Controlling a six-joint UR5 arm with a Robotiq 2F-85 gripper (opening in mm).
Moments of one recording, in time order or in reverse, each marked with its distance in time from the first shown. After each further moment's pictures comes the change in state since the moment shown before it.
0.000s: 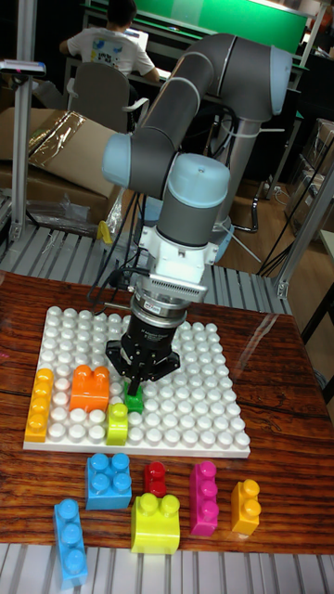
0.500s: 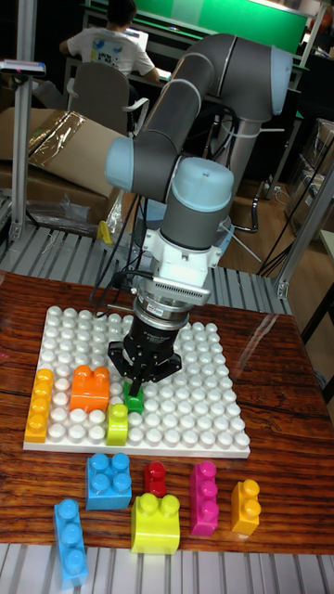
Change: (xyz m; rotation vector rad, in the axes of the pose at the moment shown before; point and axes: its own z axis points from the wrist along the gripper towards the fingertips) arm 0.002 0.004 0.001 0.006 0.005 0.003
